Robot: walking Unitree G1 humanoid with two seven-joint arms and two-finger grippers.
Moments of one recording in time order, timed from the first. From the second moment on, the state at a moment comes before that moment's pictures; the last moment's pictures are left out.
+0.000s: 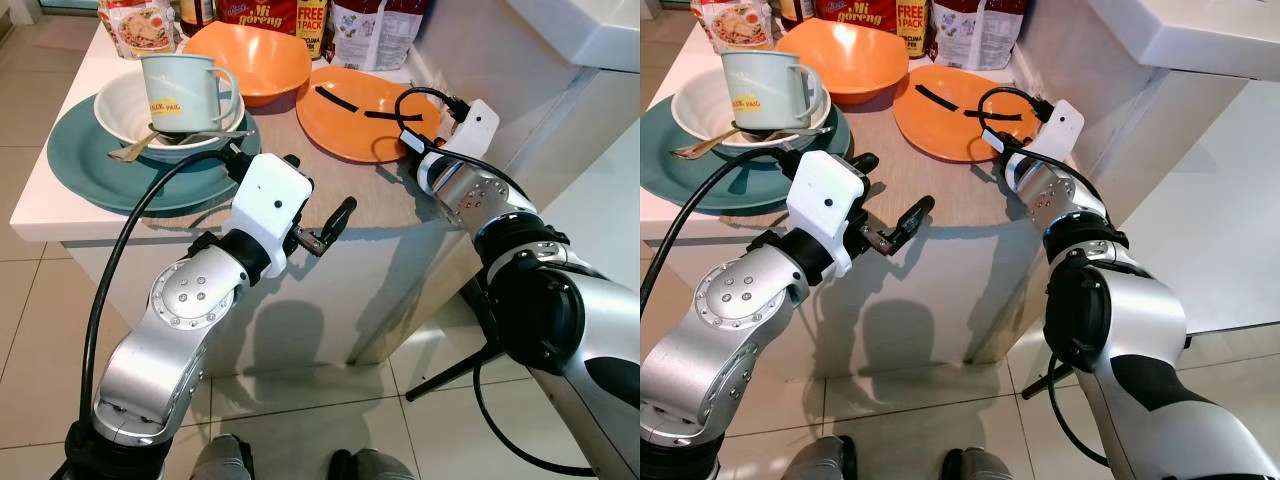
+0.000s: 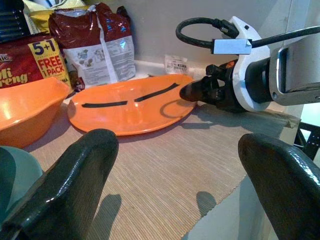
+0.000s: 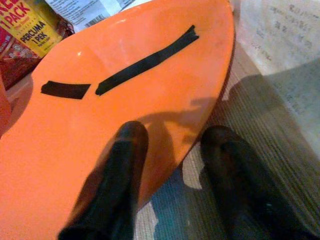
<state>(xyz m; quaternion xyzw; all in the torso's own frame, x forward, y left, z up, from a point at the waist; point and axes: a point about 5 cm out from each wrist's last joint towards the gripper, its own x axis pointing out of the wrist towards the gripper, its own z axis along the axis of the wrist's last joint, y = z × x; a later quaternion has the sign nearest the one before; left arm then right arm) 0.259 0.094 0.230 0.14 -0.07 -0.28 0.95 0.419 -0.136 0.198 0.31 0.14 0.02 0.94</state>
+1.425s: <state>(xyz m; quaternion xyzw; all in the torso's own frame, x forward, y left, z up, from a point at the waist) 0.261 0.092 0.231 0.14 -0.08 -0.28 0.95 0.419 -0.152 0.203 0.38 0.15 0.01 0.91</state>
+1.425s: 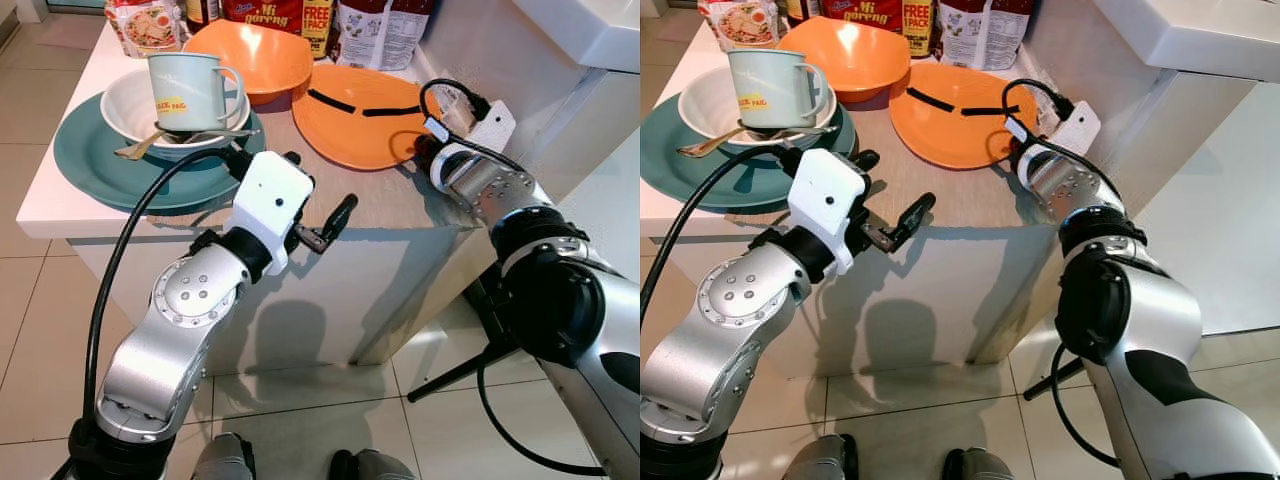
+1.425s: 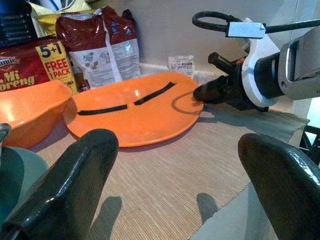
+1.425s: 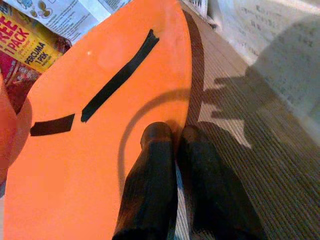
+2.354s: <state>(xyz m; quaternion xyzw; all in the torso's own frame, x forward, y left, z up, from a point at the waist) 0.260 0.087 0.232 0.13 -0.09 -0.29 0.94 0.331 -0.187 0.192 0.37 0.19 0.02 0.91</state>
